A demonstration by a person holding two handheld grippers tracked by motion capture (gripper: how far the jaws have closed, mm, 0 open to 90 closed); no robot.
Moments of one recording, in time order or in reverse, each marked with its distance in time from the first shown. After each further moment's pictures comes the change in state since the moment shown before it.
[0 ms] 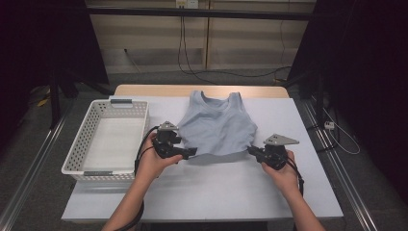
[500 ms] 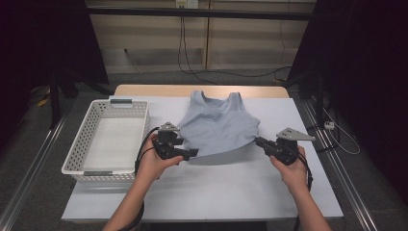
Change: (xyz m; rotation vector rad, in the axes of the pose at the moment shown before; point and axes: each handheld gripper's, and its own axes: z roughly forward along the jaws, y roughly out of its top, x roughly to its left) left arm -0.005 -0.001 -0.001 0.001 -0.028 -0.002; right arm -0.014 0.016 -0.027 -0.125 -0.015 0.058
